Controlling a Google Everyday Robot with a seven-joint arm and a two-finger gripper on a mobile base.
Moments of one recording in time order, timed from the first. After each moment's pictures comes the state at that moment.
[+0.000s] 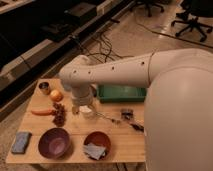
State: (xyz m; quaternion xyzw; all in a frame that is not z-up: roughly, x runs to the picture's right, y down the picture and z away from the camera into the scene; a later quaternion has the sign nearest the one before) arm -0.106 0.102 0.704 -0.26 0.23 0.64 0.68
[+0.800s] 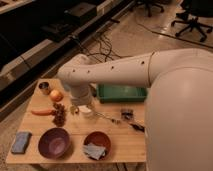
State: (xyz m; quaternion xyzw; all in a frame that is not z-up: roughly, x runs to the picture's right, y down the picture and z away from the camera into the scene) arm -0.125 0.098 0.693 -0.27 0.22 0.63 0.69
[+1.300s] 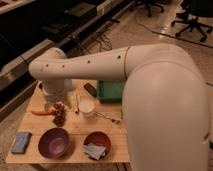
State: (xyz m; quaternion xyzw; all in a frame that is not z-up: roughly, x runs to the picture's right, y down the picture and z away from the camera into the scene) arm -0.242 0.075 0.663 -0.32 0.14 0.59 0.73
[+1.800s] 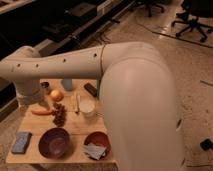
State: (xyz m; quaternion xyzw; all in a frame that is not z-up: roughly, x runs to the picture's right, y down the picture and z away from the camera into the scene) arm -0.324 0.086 0.624 -0.35 0.10 0.52 0.77
